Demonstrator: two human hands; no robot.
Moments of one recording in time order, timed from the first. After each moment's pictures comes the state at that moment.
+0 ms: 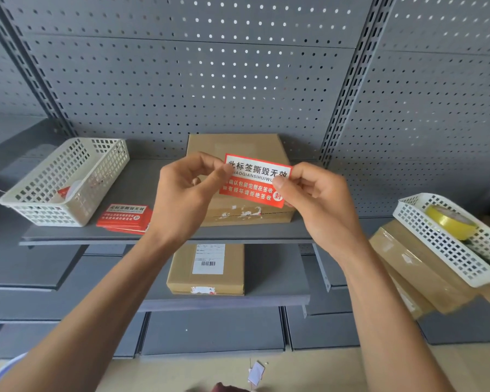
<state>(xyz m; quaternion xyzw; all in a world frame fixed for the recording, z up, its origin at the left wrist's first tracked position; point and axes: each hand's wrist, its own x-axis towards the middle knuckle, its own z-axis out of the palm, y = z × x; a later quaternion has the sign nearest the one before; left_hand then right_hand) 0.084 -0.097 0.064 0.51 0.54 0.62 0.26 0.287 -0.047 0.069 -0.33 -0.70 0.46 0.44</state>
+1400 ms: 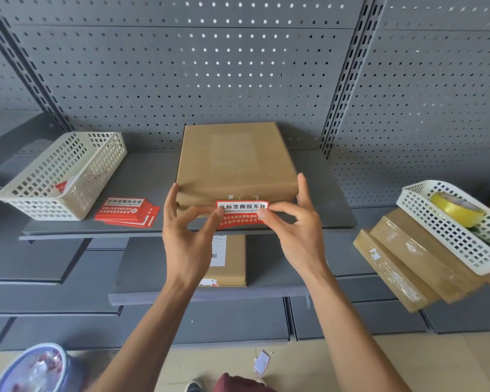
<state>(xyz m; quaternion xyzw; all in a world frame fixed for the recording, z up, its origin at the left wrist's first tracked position) 0.105 -0.118 -0.035 0.41 0.67 0.60 0.17 0.276 -0.041 -0.034 -0.43 -0.66 0.42 0.45</state>
